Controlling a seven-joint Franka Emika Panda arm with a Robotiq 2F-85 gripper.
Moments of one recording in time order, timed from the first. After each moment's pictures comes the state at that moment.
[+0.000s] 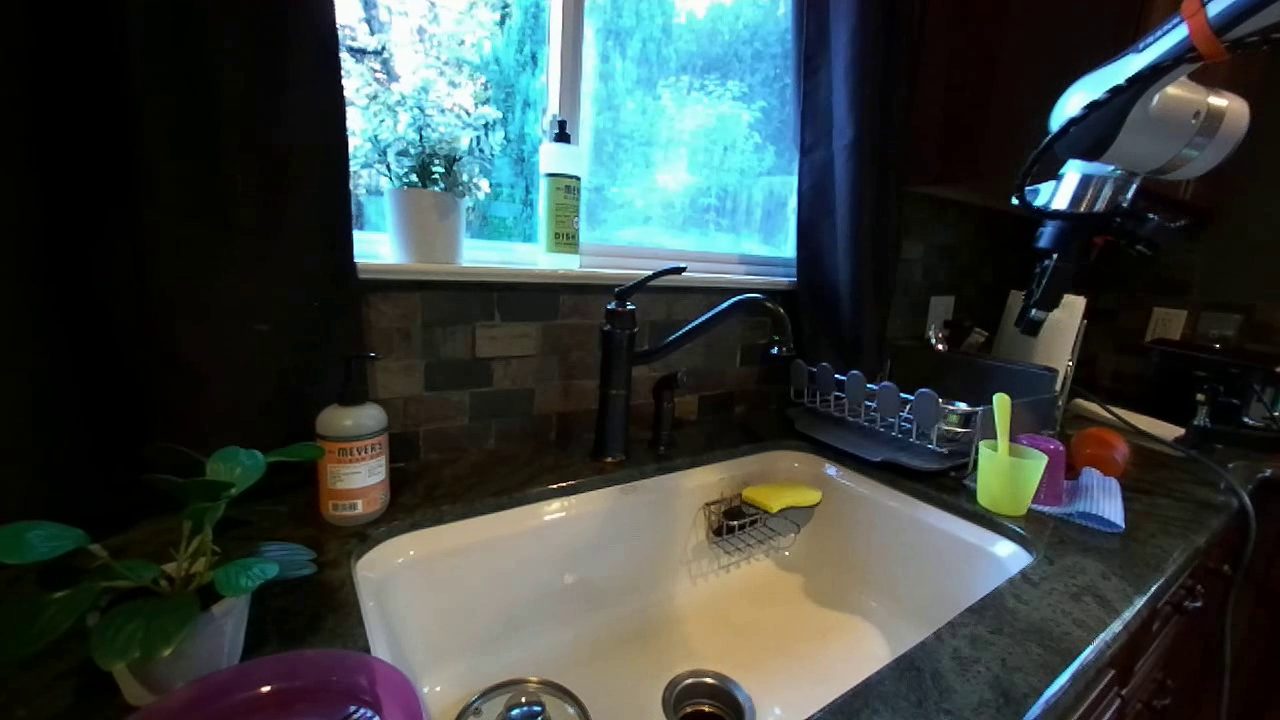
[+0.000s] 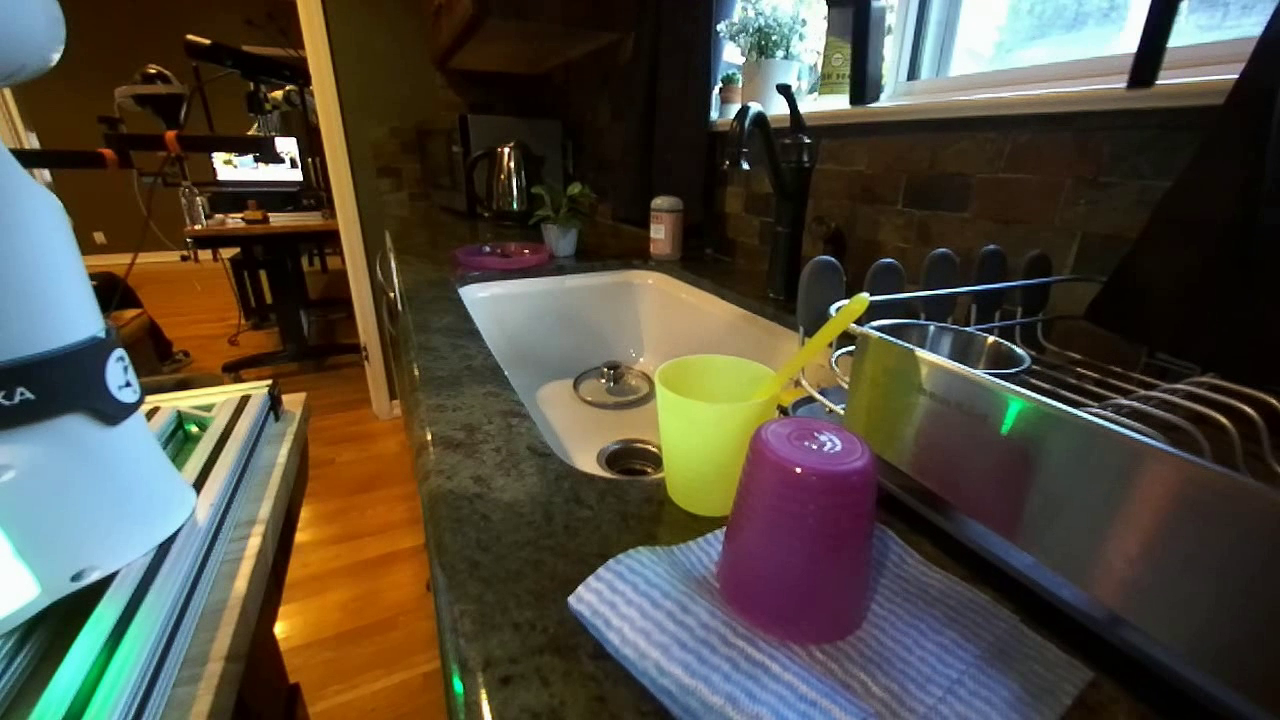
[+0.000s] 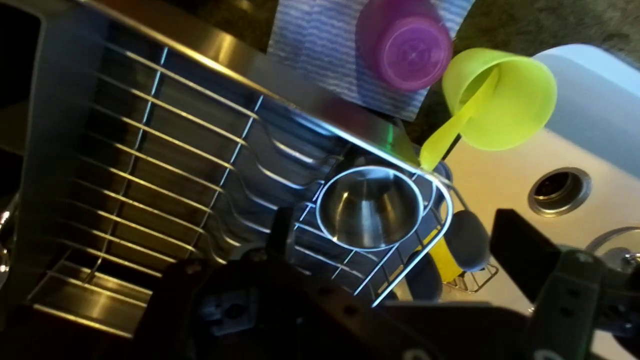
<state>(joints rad) -0.02 -0.18 -0.58 -2.25 0.07 2.24 -1.12</state>
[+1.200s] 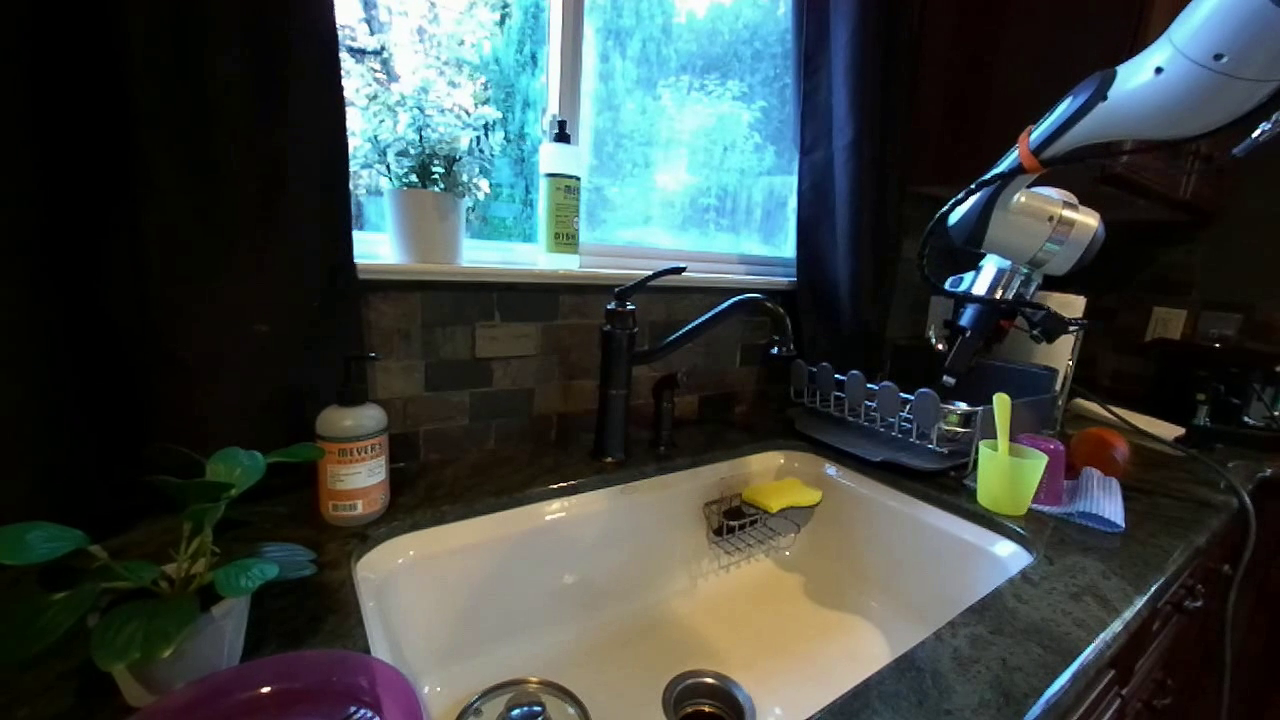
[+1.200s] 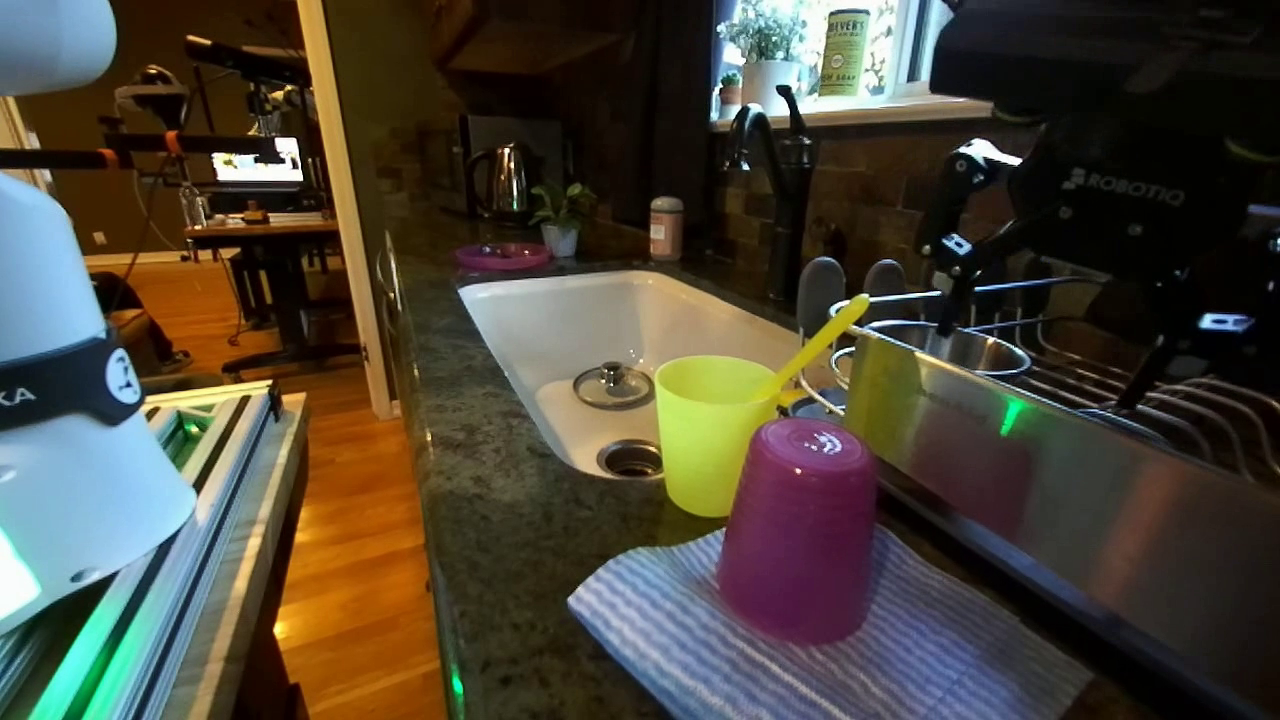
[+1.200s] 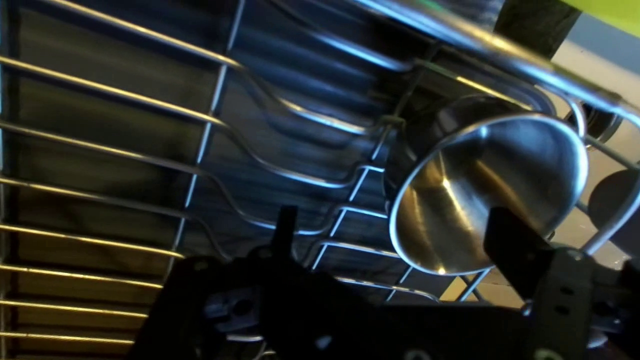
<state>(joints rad) -0.36 0.31 -0.23 -1.98 0.47 2.24 -1.24</state>
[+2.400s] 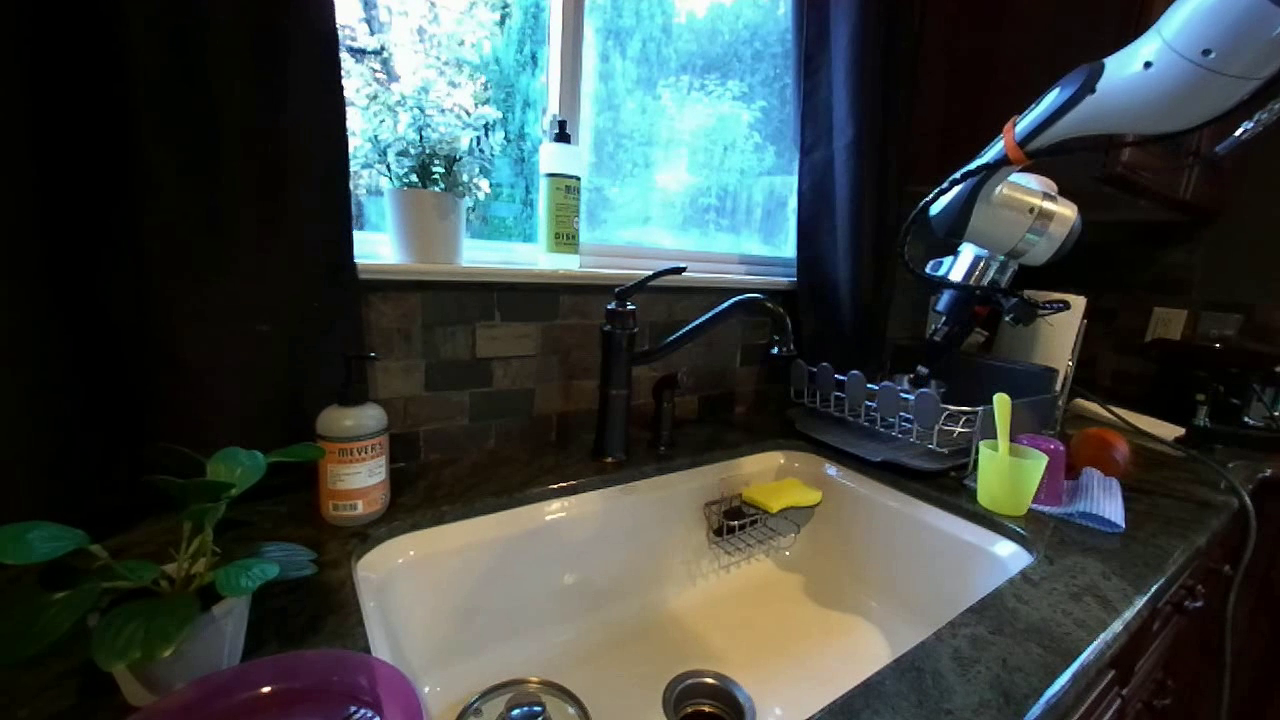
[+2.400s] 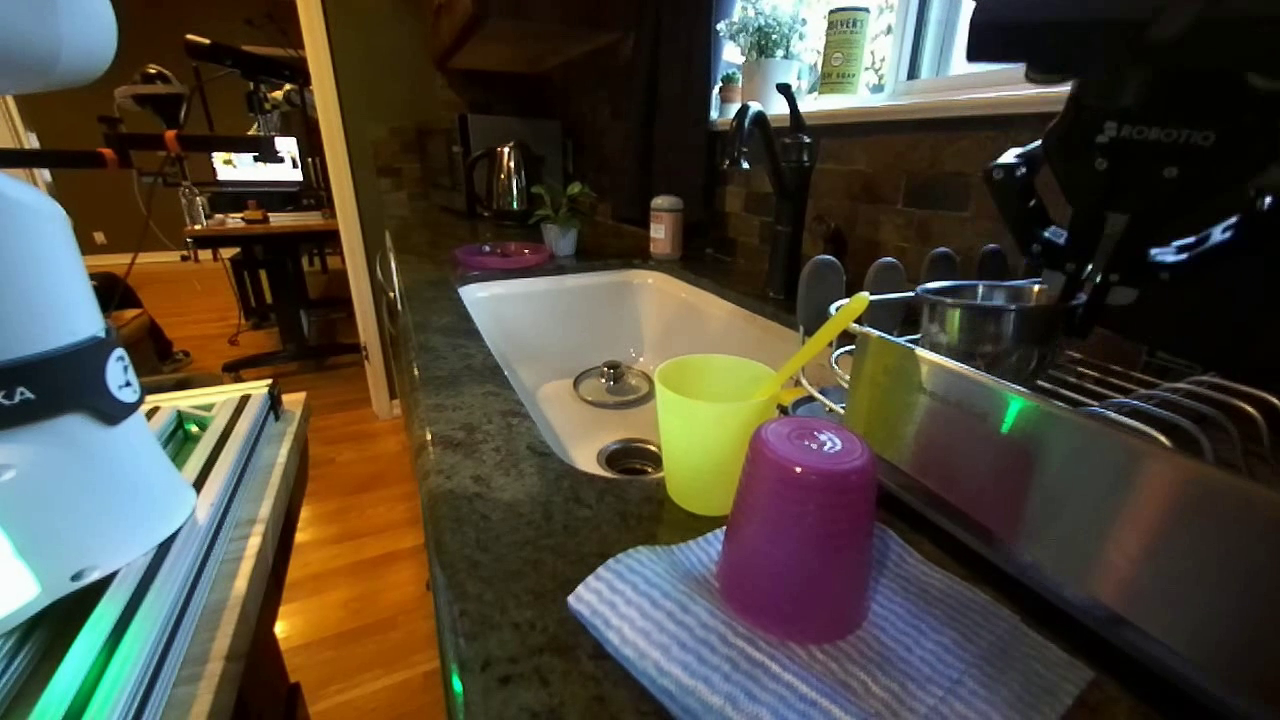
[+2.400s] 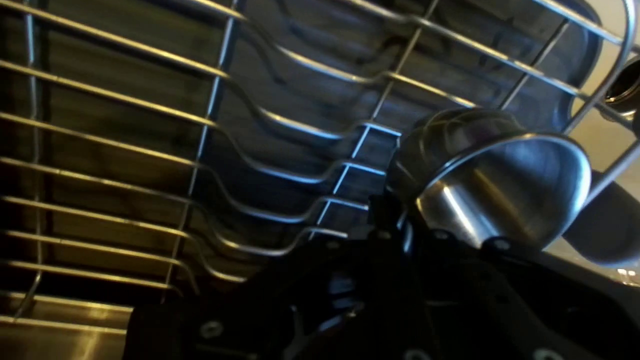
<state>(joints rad) -0.37 0.31 -0.16 -1.94 0.44 2.32 -1.16</state>
